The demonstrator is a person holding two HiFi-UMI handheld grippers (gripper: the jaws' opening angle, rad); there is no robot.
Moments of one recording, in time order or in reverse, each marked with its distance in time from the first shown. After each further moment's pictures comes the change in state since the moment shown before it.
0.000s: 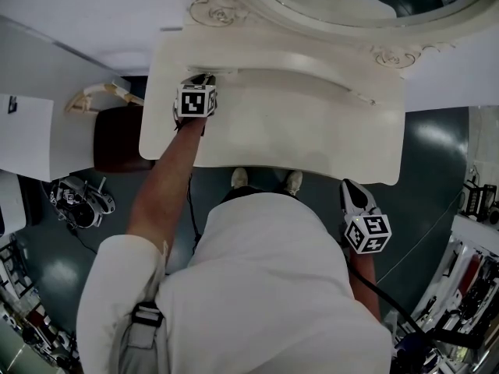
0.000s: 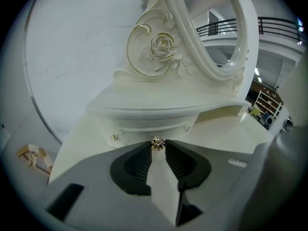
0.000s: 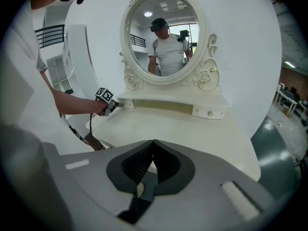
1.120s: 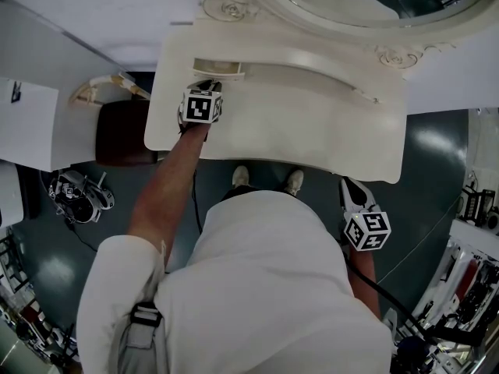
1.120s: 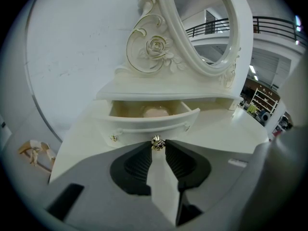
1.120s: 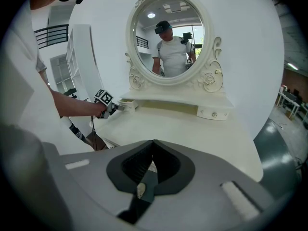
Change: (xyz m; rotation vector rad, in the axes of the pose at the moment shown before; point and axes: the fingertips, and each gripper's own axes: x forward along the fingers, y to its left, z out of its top) left arm -0.029 -0.010 -0.034 0.025 0.018 -0.028; right arm -0.004 0.022 -0.006 -0.027 -0.015 0.023
